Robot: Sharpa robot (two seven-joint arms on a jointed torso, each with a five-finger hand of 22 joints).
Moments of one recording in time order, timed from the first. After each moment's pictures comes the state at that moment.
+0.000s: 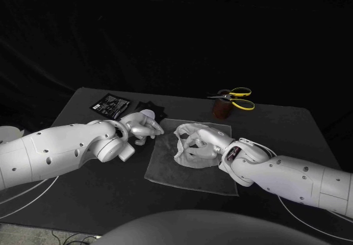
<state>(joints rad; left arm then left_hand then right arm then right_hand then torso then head) 1.09 -0.91 -0.11 1.52 -0.59 -0.25 -0.06 1.27 -0.17 0.84 -0.03 0.05 0.84 0.15 0.56 0.30 0.93 0.07 1.08 0.57 1.47 -0.01 1.47 1.31 0.08 1.35 0.09 1.28 1.23 0.97 -0.61 -0.14 1.40 -1.37 -0.50 0.11 1.18 0.02 0.47 -0.23 0.05 1.03 0.11 0.27 0.38 1.45 0.03 1.37 1.31 1.47 -0.03 1.51 1.31 0.10 1.38 0.07 0.98 1.31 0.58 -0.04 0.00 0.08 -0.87</state>
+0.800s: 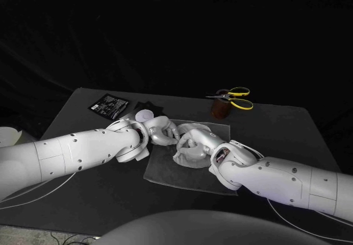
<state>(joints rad) 1.08 -0.73 -0.13 1.41 -1.02 -0.22 -0.02 1.29 -0.16 0.79 -0.03 0.05 0.88 0.12 0.62 0.32 1.01 0.04 1.09 0.60 1.47 -0.02 1.48 1.31 0.08 1.35 0.07 1.29 1.25 0.97 -0.55 -0.14 1.45 -1.36 -0.52 -0.13 1.17 0.03 0.47 -0.21 0.05 1.03 0.10 0.29 0.39 1.46 0.02 1.38 1.31 1.47 -0.04 1.52 1.31 0.10 1.39 0.06 1.00 1.31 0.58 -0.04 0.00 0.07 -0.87</state>
